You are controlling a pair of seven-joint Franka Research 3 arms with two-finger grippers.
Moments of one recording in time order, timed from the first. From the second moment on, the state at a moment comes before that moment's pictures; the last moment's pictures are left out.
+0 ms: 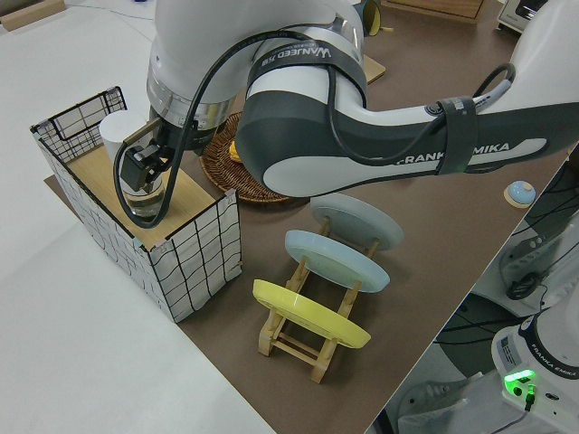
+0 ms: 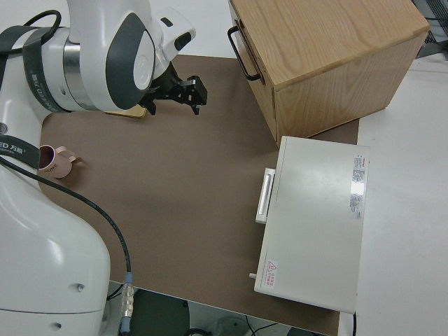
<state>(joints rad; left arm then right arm) 0.55 0.22 0.03 -1.52 -0.19 2.03 0.62 0.00 -0.02 0.07 -1.56 0.03 1.56 -0.03</state>
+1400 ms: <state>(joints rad) 0.11 0.02 0.10 -1.58 -0.07 1.62 0.19 0.00 -0.02 0.07 -1.56 0.03 1.56 -0.03</state>
